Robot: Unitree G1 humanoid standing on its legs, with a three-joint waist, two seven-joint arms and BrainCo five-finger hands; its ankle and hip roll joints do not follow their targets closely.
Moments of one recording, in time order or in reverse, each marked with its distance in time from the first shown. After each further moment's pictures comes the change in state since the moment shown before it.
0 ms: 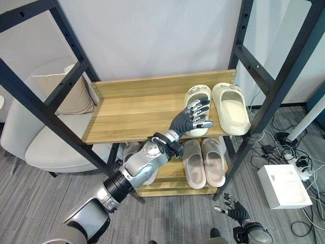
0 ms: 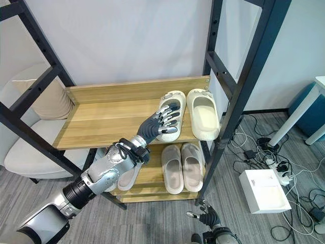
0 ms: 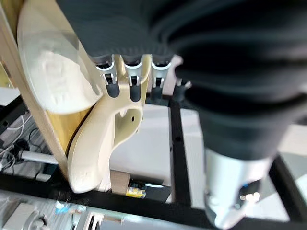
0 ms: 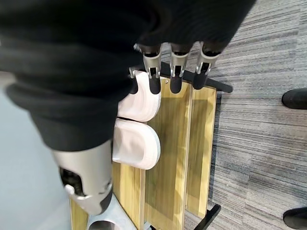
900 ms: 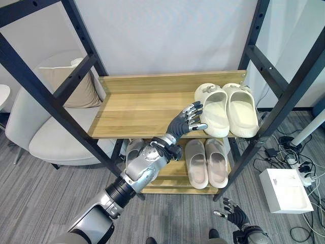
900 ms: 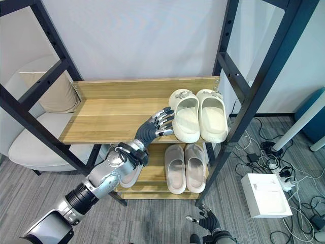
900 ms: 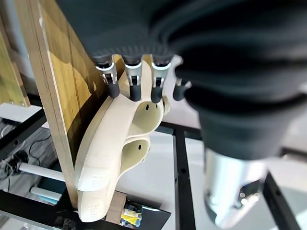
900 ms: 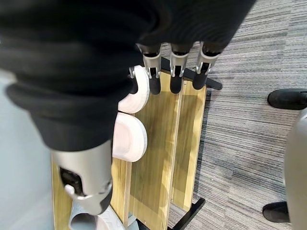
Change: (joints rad) left arm 0.064 -0.078 -0.009 0.065 -0.004 0.009 -0.032; right arm -0.010 0.009 0.004 0.038 0.000 0.013 0.016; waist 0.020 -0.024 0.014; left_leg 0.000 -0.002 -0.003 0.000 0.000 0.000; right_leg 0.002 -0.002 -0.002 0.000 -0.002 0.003
